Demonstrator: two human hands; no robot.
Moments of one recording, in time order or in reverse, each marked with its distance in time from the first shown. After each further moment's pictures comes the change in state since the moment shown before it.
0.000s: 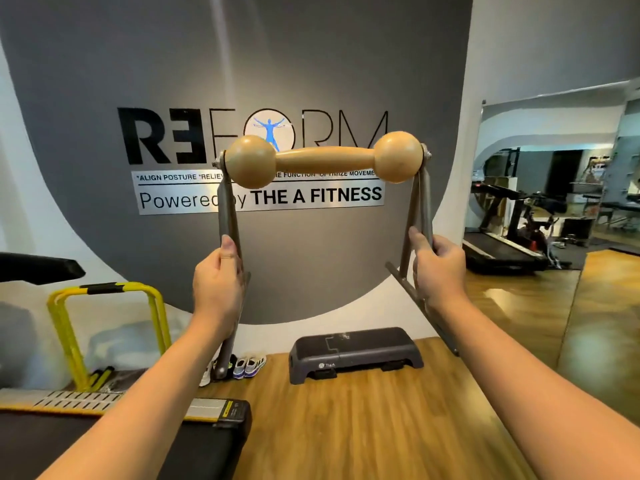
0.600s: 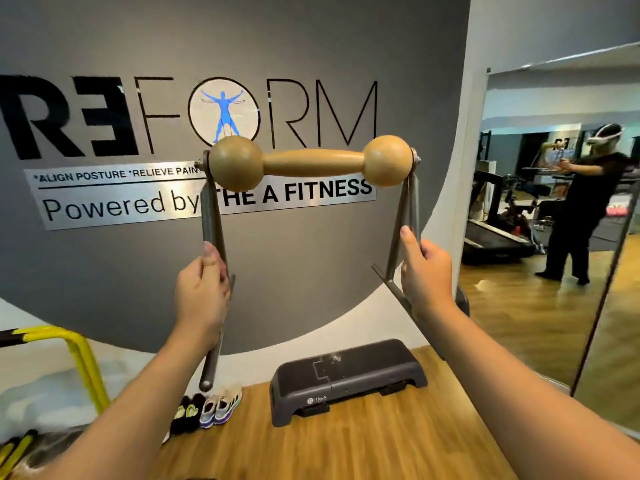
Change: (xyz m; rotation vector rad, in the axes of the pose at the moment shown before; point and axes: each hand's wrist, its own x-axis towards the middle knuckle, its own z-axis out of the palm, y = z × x) left_hand 0.303 -0.231 0.132 0.051 -0.062 -0.030; right_hand 0.297 0.227 0.153 -0.042 0.095 0.004
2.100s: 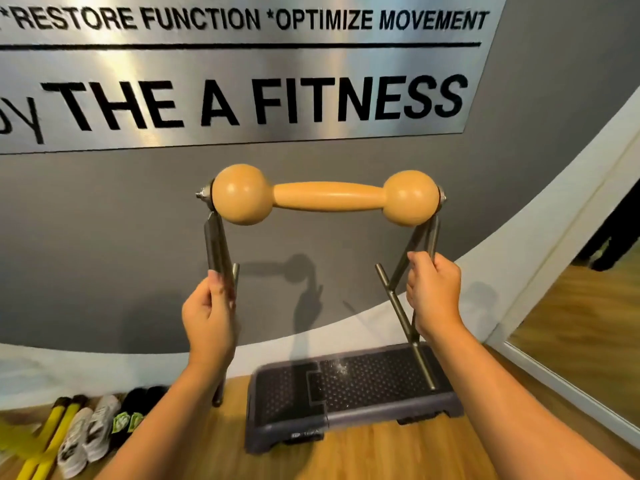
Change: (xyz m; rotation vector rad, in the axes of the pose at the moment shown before) left_hand 0.466 -0.545 0.319 0.170 0.171 -0.058; right_hand 0.543 0.536 0.260 -0.036 -0.083 0.347
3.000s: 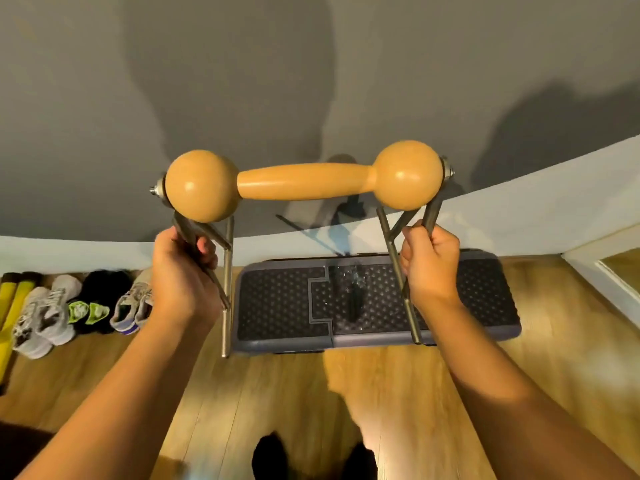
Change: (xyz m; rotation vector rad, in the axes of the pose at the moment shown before) left_hand 0.029 -0.405 0.128 -0.401 0.211 -0.821; right_hand 0.156 0.459 0.082 -0.105 -0.168 0.264
